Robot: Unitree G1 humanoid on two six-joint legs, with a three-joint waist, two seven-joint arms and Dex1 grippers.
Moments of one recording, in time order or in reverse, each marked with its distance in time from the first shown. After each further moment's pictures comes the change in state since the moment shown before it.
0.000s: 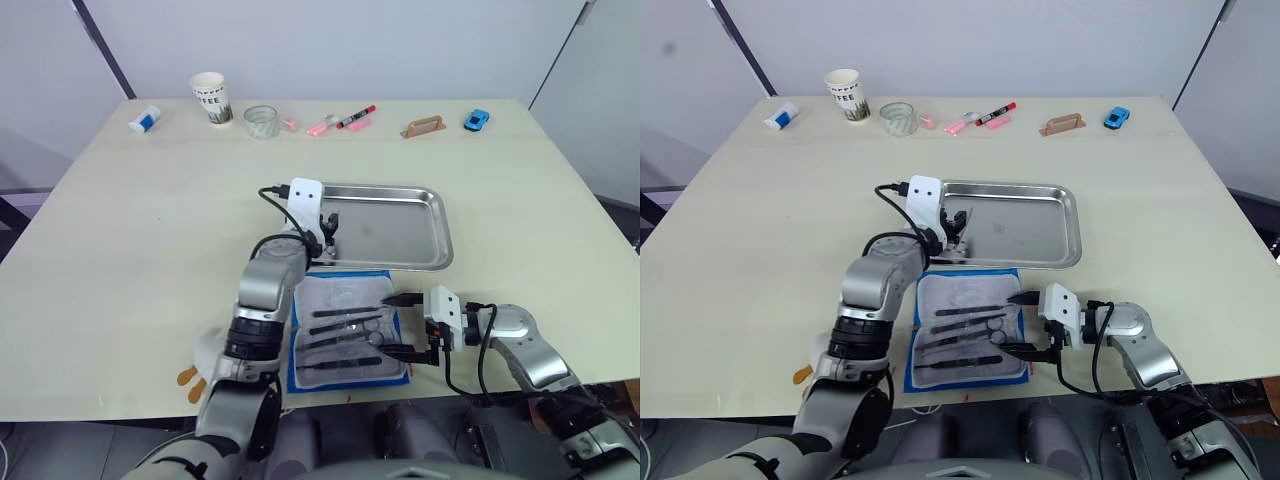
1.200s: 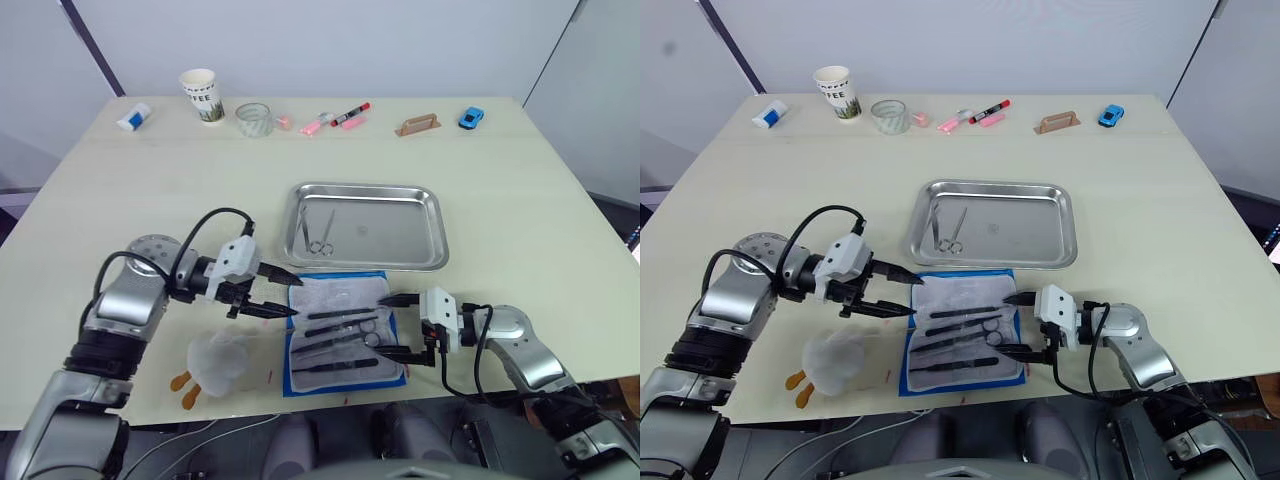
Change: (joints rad) left arm 0.177 0.694 -0.146 0.175 -0.239 -0.828 -1.420; right arm 0.000 0.011 0.011 0.000 -0.006 -0.011 -0.007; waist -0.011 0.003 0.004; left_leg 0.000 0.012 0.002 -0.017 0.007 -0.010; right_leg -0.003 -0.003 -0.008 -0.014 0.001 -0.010
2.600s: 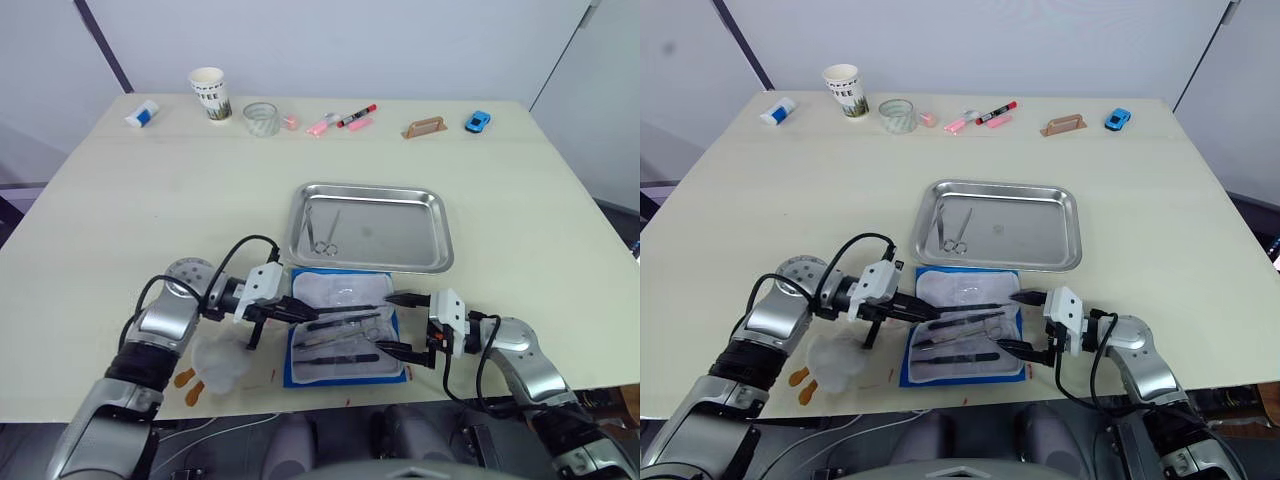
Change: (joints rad) left arm 0.022 -0.121 -0.048 0.098 0.104 -0.086 0.048; right arm 0.079 0.054 -0.074 0.005 0.032 -0.039 -0.029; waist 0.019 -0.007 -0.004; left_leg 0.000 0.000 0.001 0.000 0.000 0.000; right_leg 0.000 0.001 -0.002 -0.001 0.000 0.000
